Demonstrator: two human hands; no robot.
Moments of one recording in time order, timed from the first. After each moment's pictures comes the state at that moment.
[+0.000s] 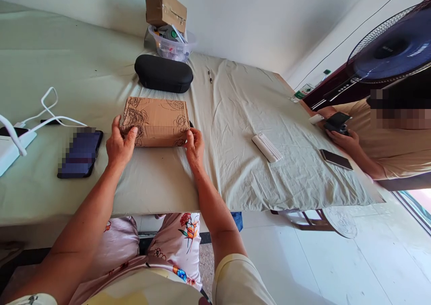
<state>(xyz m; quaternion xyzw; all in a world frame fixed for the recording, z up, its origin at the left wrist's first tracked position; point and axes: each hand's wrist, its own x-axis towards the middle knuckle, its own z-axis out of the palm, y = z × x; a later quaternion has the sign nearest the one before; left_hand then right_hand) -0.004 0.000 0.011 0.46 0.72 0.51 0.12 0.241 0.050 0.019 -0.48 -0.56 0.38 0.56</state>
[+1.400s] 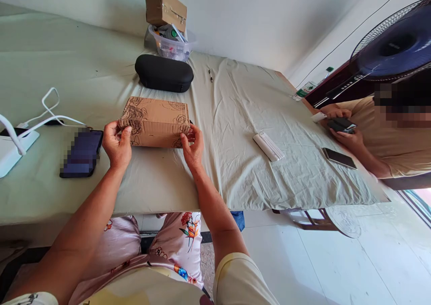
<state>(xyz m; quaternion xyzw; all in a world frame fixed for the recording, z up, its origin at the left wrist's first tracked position) 0.007 0.005 0.007 0.42 0.61 0.67 0.05 0.236 0.046 0.017 -0.45 -0.61 0.30 0.58</state>
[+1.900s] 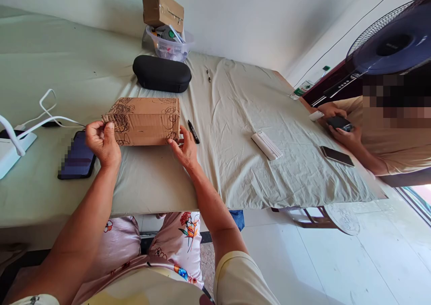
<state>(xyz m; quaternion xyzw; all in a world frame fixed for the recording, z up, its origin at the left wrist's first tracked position) -0.016 0.015 0.009 0.35 0.59 0.72 -0.02 0.236 0.044 0.012 -0.45 -0.67 0.34 0.49</state>
